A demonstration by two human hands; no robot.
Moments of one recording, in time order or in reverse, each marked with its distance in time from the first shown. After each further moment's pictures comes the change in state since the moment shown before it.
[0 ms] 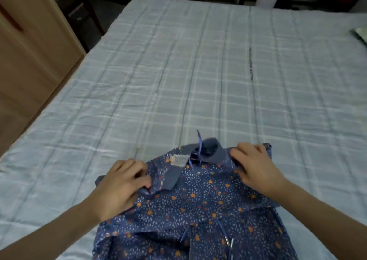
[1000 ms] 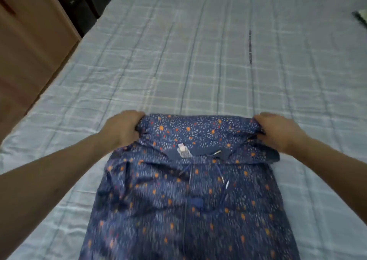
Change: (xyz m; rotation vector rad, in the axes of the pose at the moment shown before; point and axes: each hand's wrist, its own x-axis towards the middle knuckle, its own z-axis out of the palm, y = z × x) left_hand 0.074 -0.052 -0.017 -0.002 -0.179 -0.505; right_hand 0.007 0.045 -0.046 -0.122 -0.257 0.328
